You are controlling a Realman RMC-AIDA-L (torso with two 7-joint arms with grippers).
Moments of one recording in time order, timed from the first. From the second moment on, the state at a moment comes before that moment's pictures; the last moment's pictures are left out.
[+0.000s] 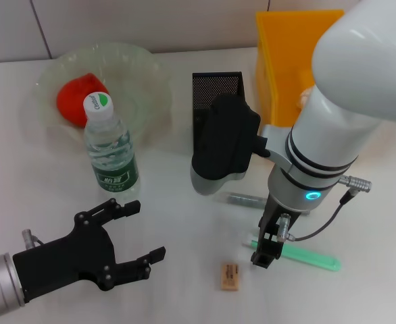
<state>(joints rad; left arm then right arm) -0.25 -2.05 1.40 0.52 1.29 1.39 -0.80 0.74 2.09 -1.90 -1.29 -2.60 -1.56 2.70</state>
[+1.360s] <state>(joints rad) -0.24 -2.05 1.41 0.52 1.29 1.39 -0.80 0.74 2.09 -1.91 -1.27 -2.60 -1.54 2.69</state>
